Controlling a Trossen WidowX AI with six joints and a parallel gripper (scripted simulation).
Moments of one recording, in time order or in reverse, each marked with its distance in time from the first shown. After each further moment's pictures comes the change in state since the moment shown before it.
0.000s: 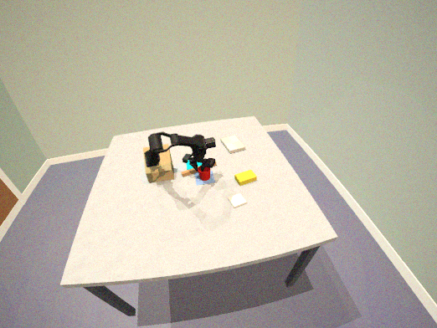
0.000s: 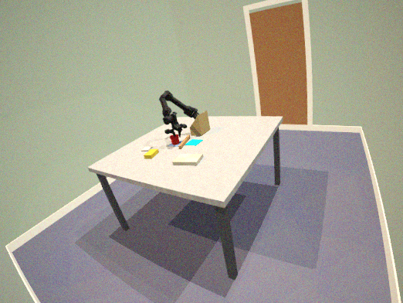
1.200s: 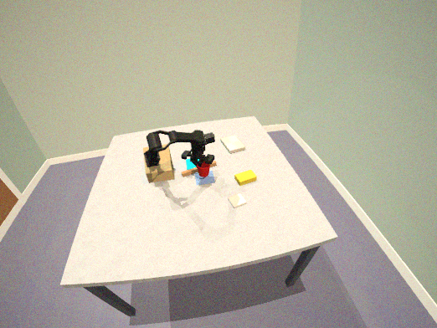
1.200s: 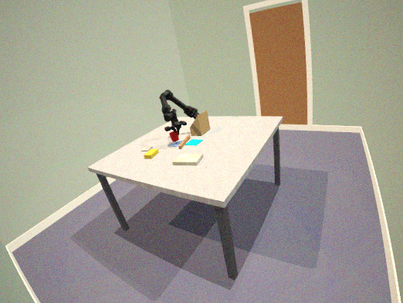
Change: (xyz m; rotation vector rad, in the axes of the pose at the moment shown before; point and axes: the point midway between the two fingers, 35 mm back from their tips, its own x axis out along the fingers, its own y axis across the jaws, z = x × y) arm -0.024 0.004 0.000 -0.014 0.014 0.006
